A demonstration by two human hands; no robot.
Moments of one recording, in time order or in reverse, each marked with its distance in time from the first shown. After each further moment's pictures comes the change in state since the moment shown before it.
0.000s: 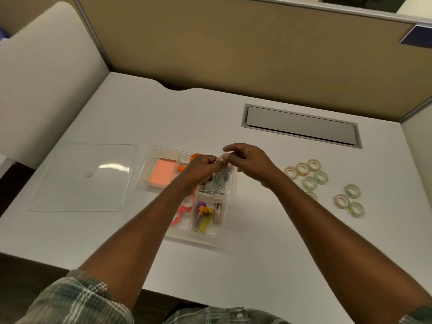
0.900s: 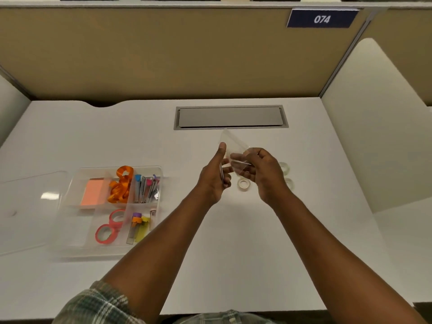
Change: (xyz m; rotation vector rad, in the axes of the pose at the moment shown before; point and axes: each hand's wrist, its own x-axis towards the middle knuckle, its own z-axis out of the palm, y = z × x) left_hand 0.012 0.059 0.254 -0.593 -0.061 -0.277; right_hand -0.124 0.116 -0.148 0.873 0.439 0.148
